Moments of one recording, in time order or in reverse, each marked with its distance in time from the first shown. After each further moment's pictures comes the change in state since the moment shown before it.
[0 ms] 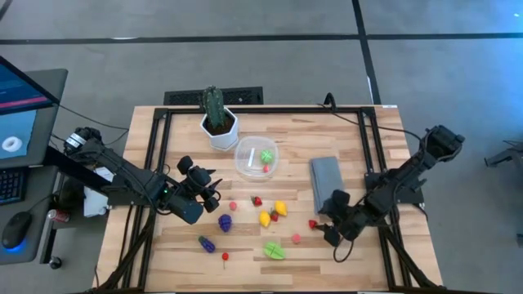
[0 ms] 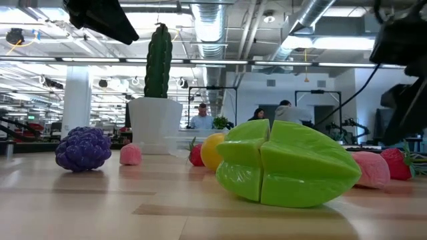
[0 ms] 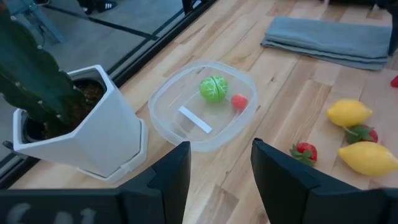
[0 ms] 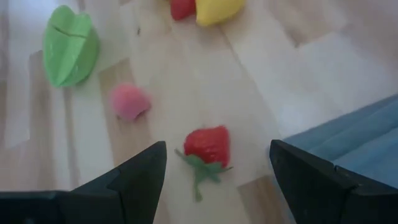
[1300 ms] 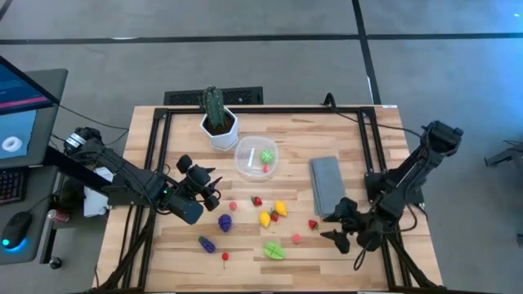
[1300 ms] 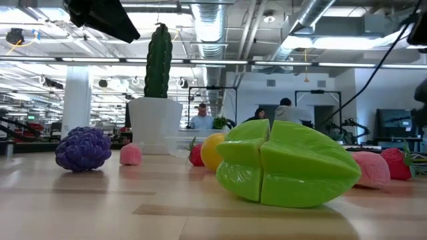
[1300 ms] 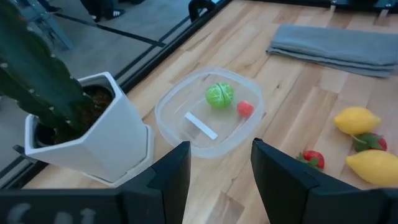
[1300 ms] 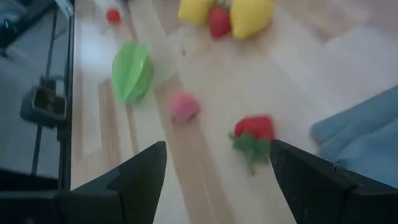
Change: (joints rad) left arm 0.000 0.000 0.000 0.001 -0.035 0.005; right arm 0.221 -0.040 -0.036 0.083 0.208 0.217
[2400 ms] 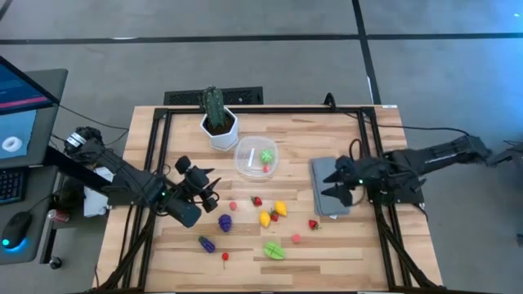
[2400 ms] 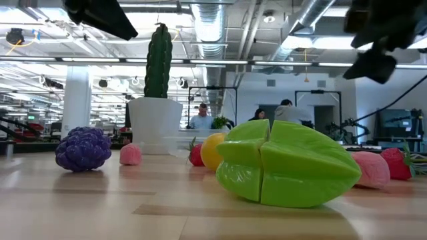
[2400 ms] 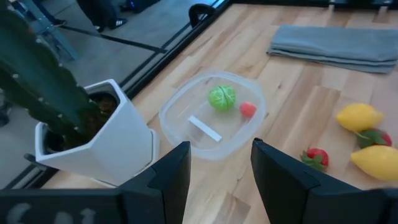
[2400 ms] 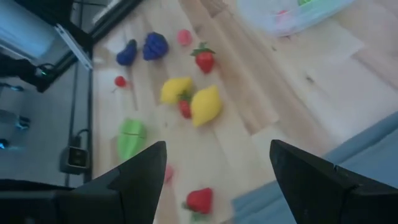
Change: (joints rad) left arm -0.024 0.000 0.000 -0.024 -0.038 0.009; right arm -0.686 -0.614 0.046 -0.378 -0.539 -0.485
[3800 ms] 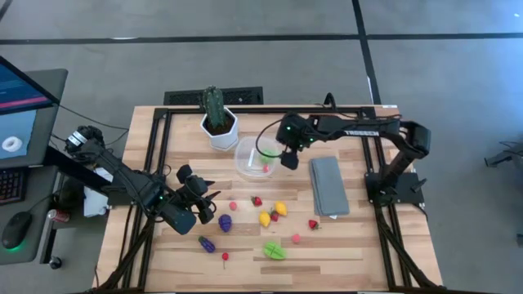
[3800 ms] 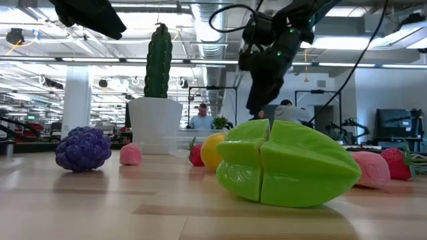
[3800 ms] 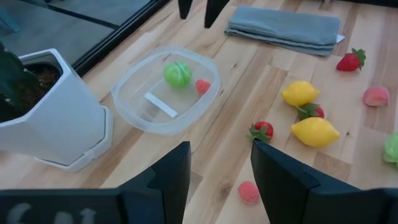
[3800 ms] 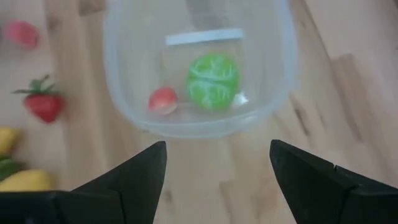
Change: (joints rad) left arm -0.080 0.000 0.000 0.022 0.130 -0.076; right arm -0.565 0.986 0.676 -0.112 -0.220 -0.787
